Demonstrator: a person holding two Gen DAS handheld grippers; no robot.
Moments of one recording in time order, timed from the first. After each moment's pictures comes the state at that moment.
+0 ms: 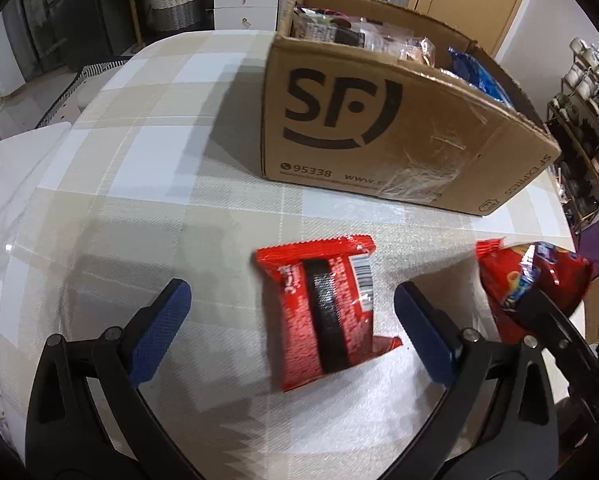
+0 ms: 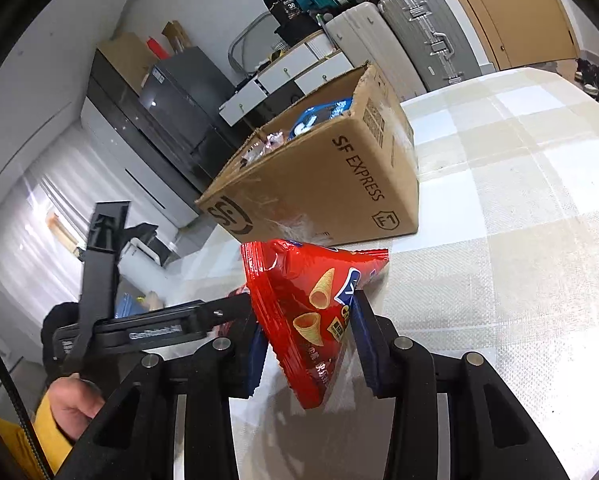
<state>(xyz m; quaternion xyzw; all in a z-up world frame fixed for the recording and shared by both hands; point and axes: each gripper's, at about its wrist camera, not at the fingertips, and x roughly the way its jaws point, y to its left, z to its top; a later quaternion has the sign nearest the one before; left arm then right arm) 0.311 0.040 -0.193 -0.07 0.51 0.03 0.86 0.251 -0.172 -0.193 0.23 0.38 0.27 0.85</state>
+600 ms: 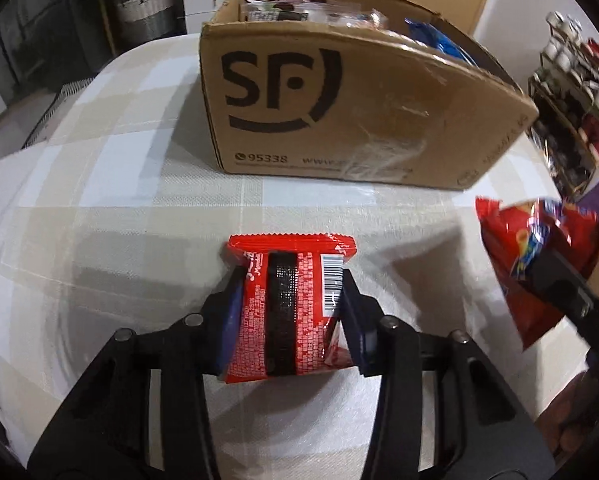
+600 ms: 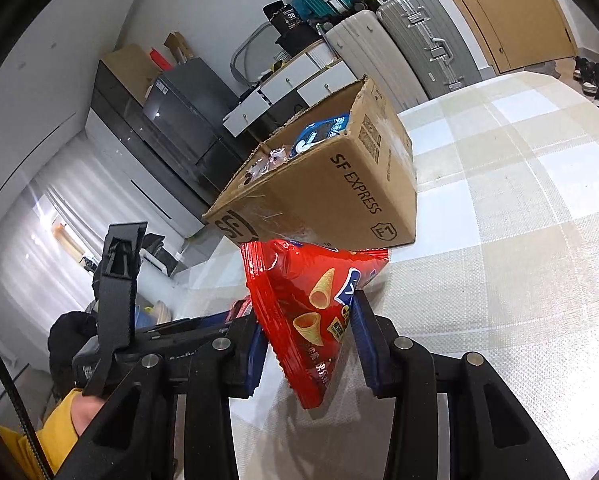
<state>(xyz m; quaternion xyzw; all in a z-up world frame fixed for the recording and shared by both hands) 0.299 0.013 -0.191 -0.03 0.51 -0.01 0.86 0.239 -0.194 -0.192 0.25 0.37 0.27 0.85</state>
